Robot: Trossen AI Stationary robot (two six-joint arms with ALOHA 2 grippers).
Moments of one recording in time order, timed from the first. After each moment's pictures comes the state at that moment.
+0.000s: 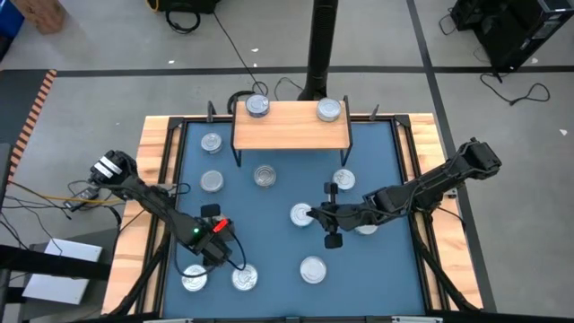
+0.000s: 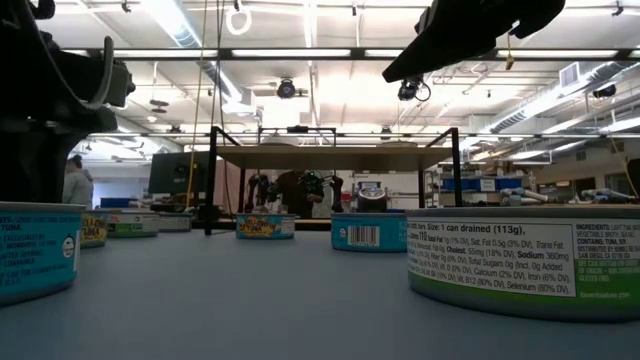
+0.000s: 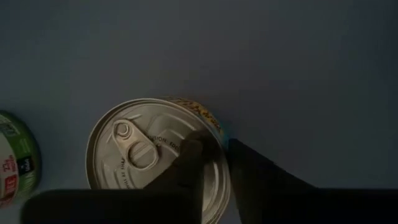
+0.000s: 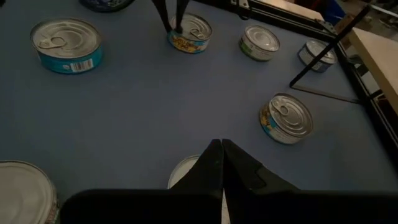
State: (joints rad) left arm -0.63 1.53 0.84 -0.84 -0.29 -0.72; right arm 0.37 1.44 0.91 -0.13 0.45 0.00
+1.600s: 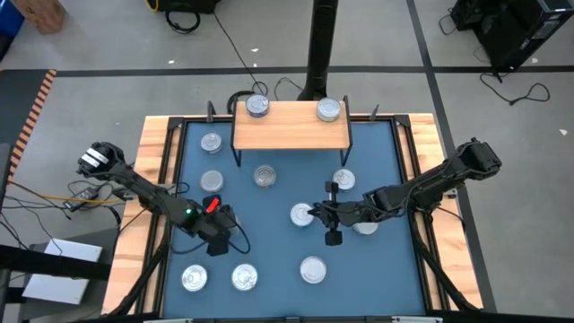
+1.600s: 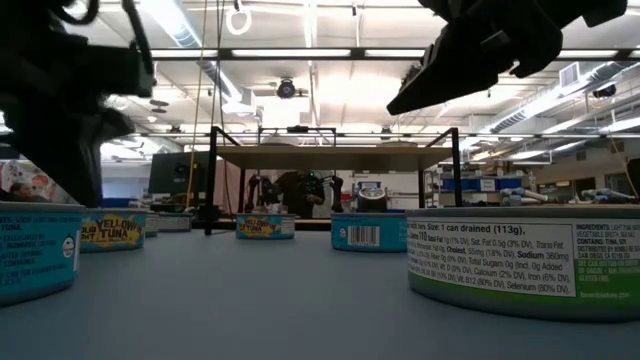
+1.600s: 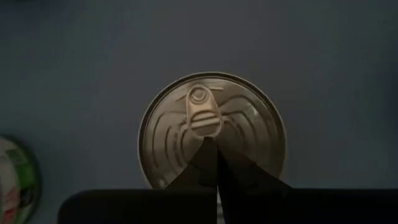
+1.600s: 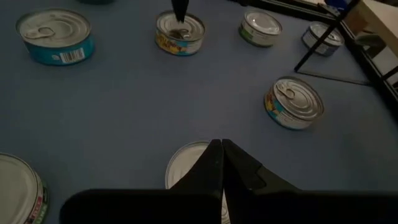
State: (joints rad) left arm -0.52 1.34 0.70 -0.64 -0.31 -0.67; right arm 0.32 1.44 0.77 0.03 0.41 0.03
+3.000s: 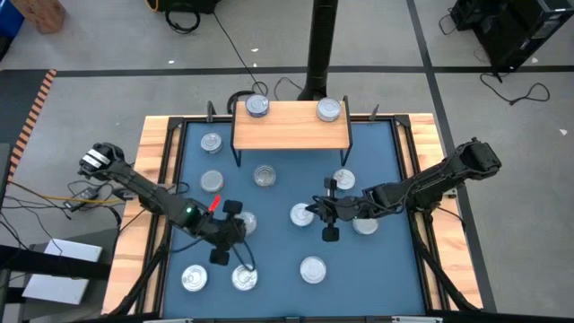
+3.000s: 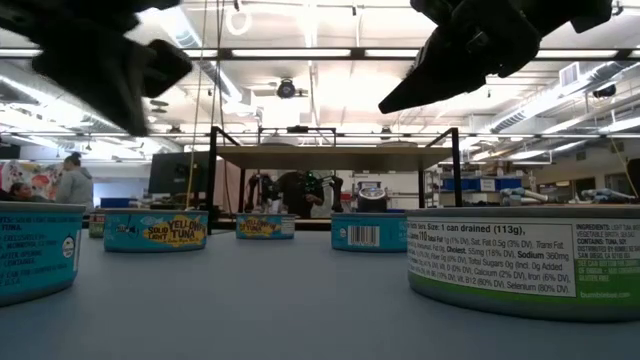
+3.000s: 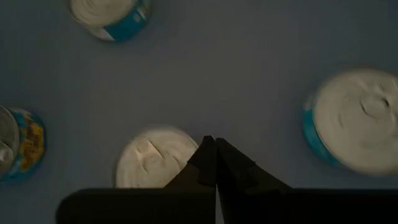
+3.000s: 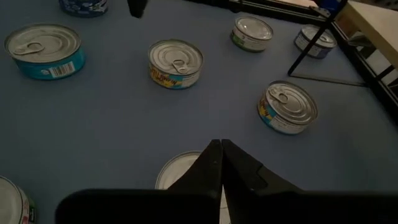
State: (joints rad) left arm -0.52 1.36 0.87 -0.56 -0.27 -0.20; right arm 0.28 1.44 0.77 0.07 0.39 0.03
